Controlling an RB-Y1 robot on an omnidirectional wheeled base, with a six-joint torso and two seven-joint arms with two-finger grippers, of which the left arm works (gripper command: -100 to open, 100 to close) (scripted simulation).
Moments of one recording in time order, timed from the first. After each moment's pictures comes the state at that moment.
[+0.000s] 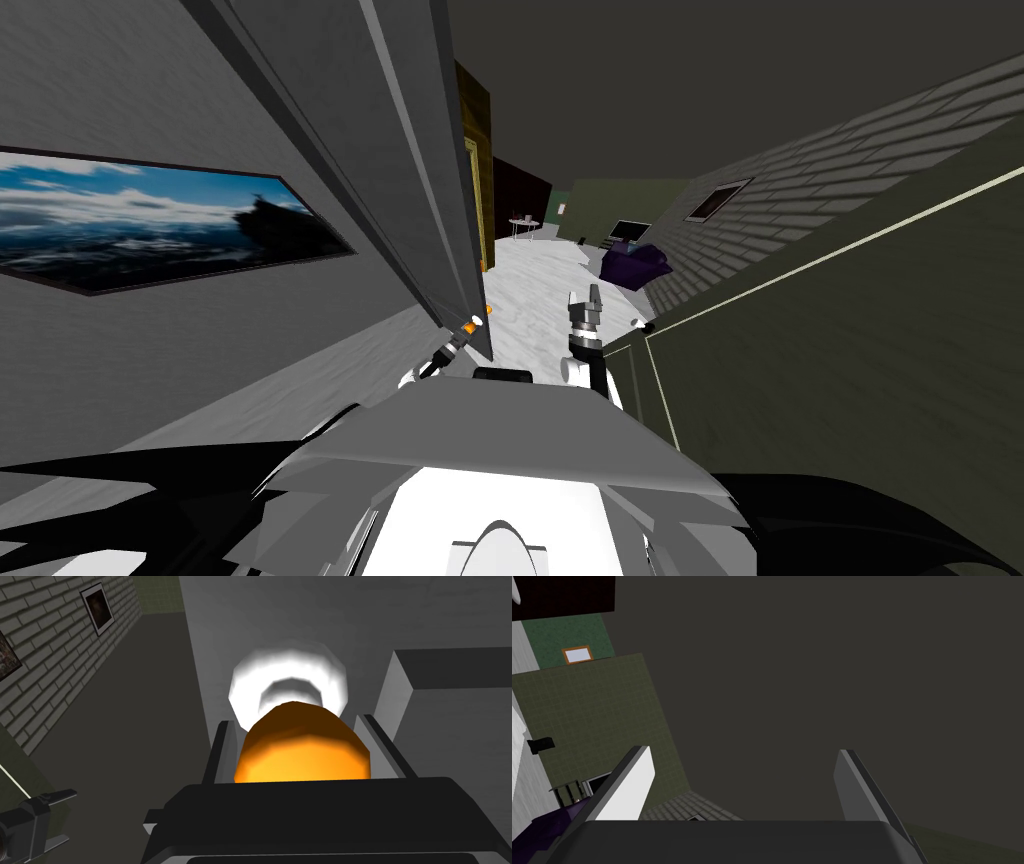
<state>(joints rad) 0.00 0.34 -0.24 -0.73 -0.21 -1.00 -1.09</state>
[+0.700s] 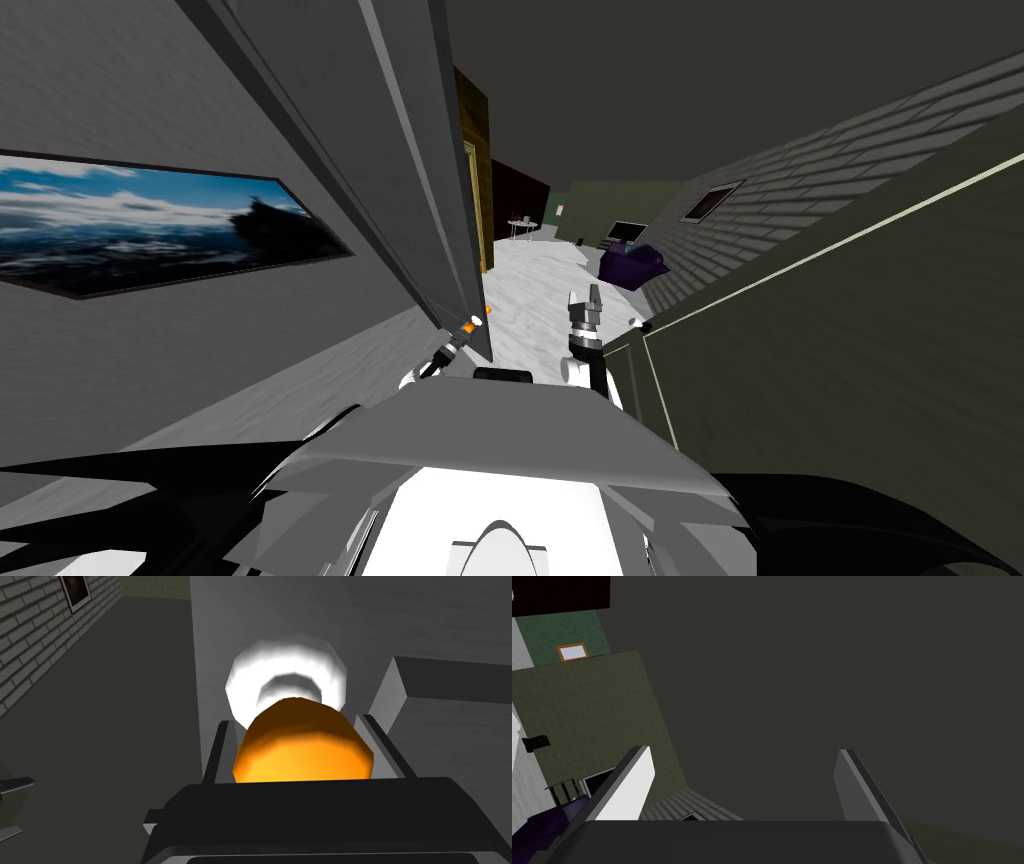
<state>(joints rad) 0.00 0.33 -0.24 -0.73 -0.18 -0.99 -0.99</state>
